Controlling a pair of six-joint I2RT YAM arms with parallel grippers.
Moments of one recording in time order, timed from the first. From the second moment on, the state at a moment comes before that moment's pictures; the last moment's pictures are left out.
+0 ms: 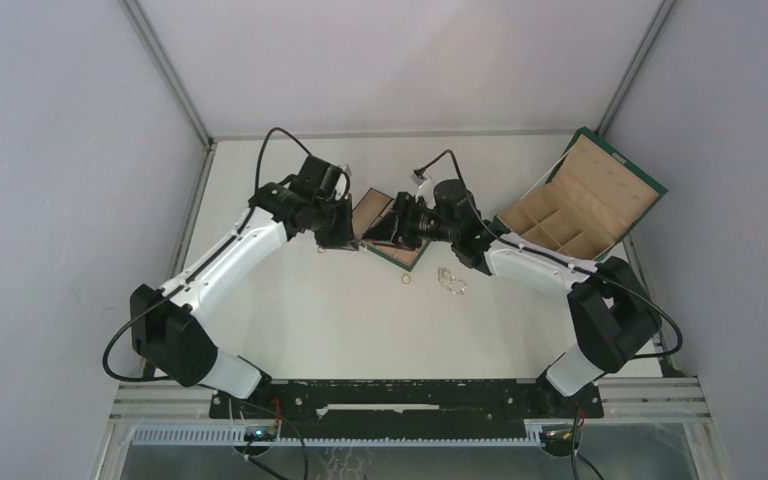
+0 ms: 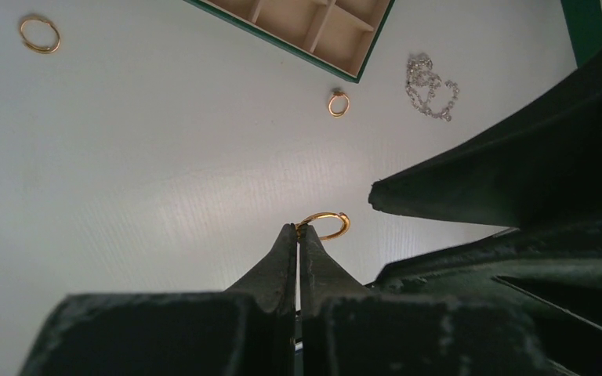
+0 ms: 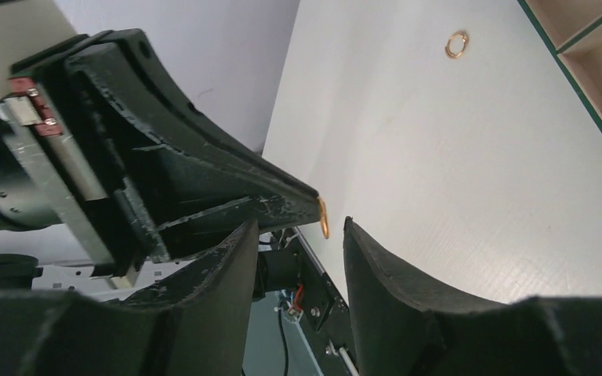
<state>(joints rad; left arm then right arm) -0.54 1.48 1.36 -0.89 0.12 -0.53 0.65 1.56 1.00 0.21 -0.52 0.97</state>
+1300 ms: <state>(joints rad) -0.54 1.46 1.36 -0.89 0.16 -0.53 0.65 1.63 1.00 0.23 -0.60 1.00</state>
